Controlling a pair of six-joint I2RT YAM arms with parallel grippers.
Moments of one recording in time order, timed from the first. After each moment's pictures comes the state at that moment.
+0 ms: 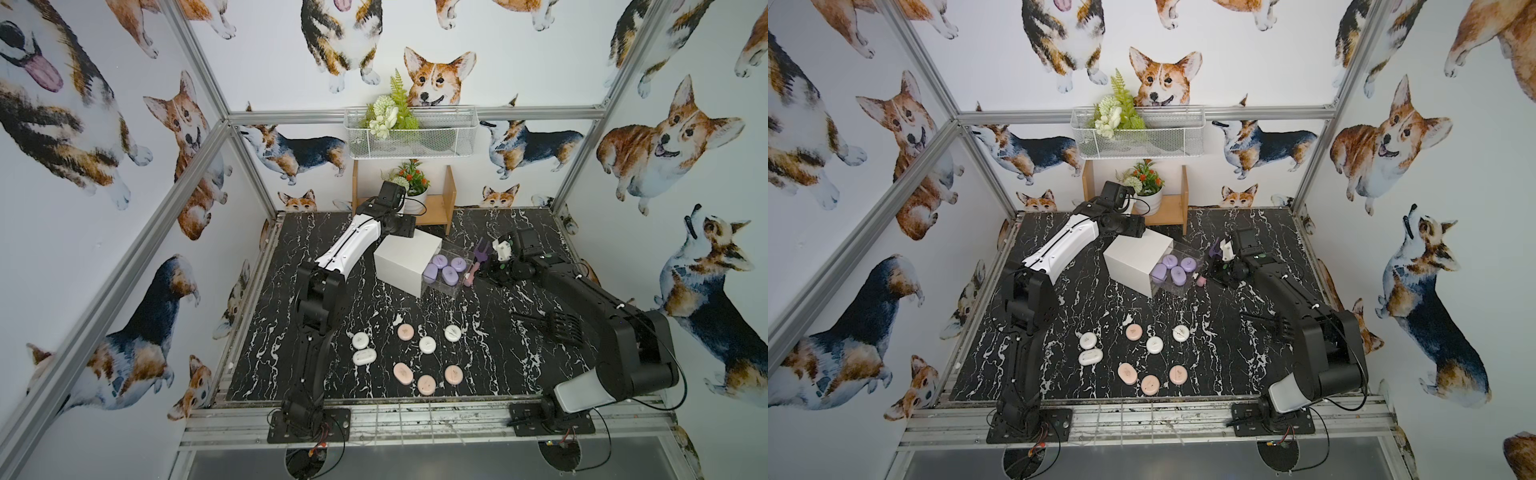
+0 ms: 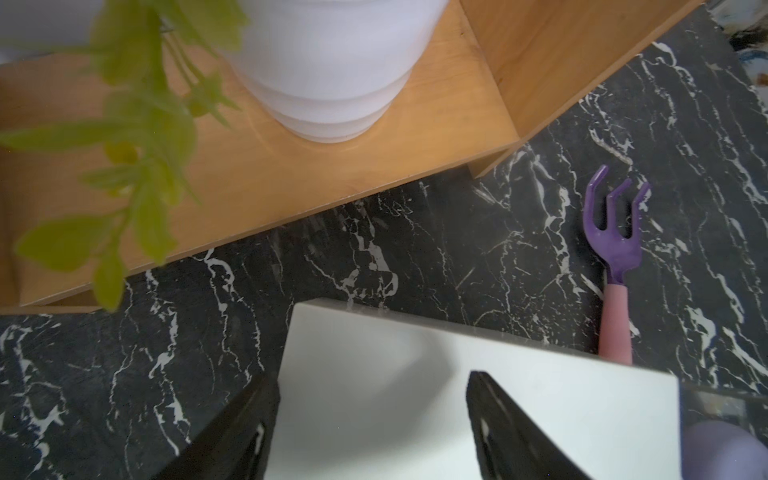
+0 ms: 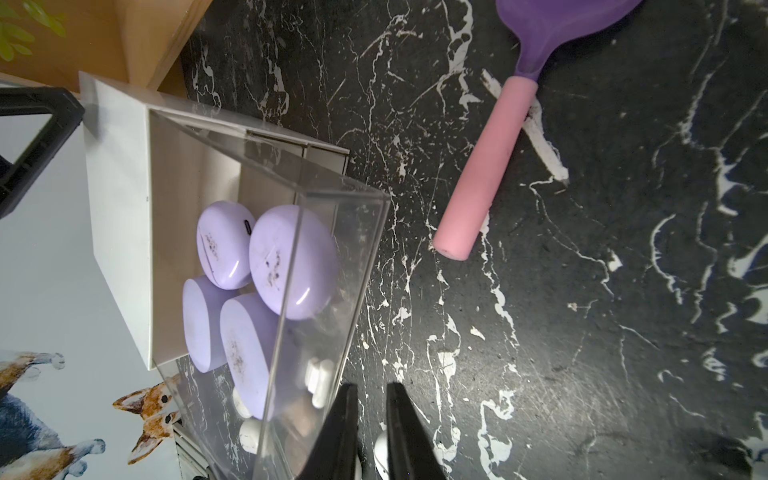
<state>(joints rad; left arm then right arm) -0.40 2.21 2.10 -0.77 0.10 -0.16 0.16 1.49 1.06 -0.54 -0.43 0.60</state>
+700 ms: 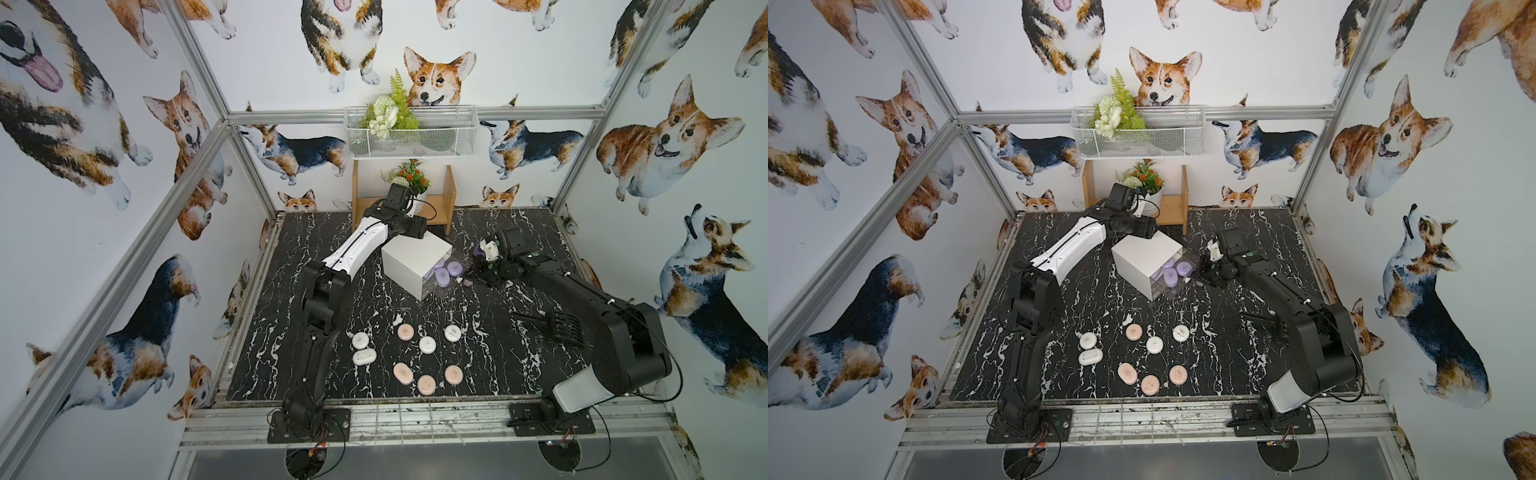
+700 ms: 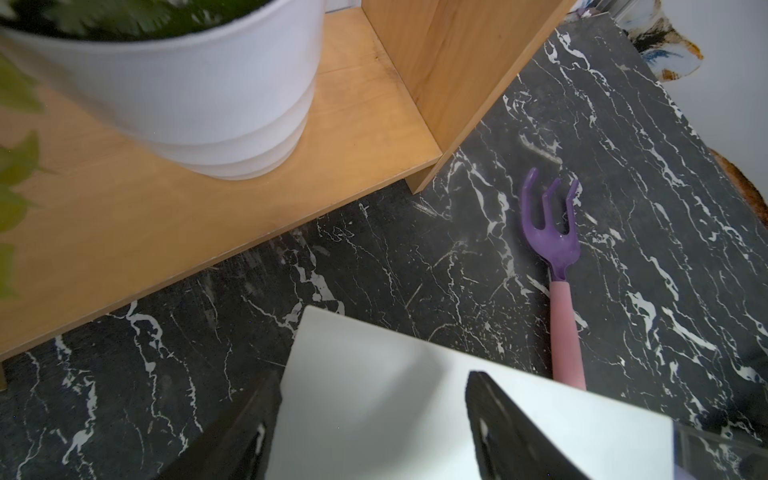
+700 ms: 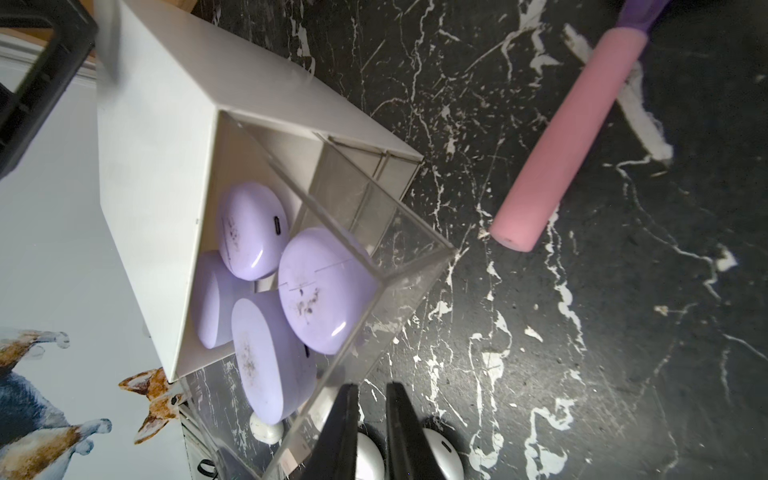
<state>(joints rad) -0.44 2.23 2.08 -0.69 0.16 -0.13 0.26 1.55 1.11 -0.52 -0.42 0.65</state>
